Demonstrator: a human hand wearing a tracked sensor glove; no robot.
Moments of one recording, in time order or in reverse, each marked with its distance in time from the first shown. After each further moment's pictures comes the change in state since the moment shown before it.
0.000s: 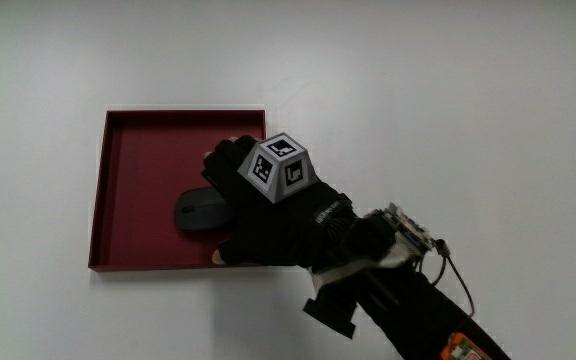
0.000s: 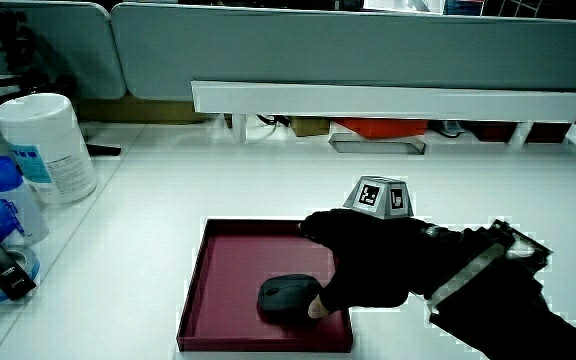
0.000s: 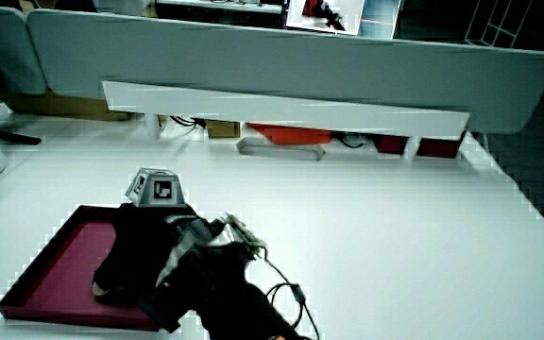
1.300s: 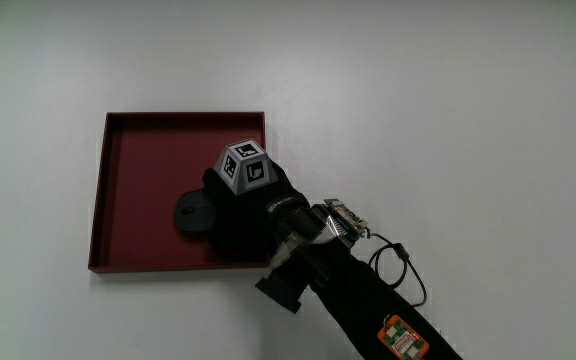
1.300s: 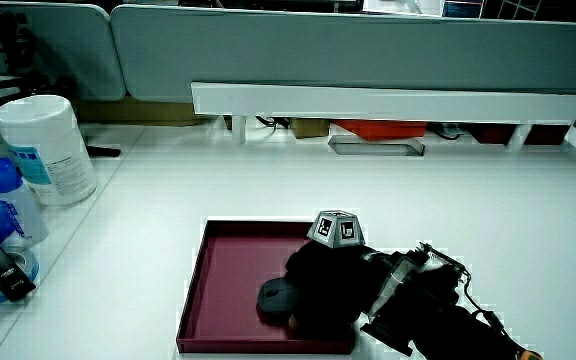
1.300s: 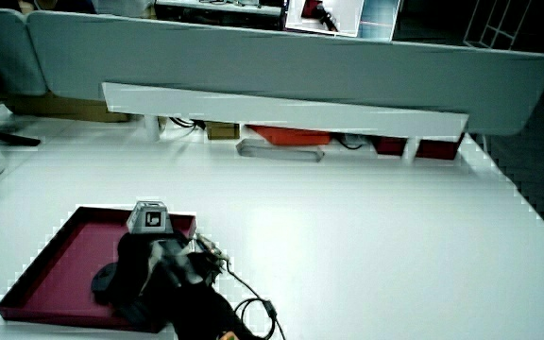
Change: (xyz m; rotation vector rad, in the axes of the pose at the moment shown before) arm 0.016 0.073 -0.055 -0.046 -0.010 -0.128
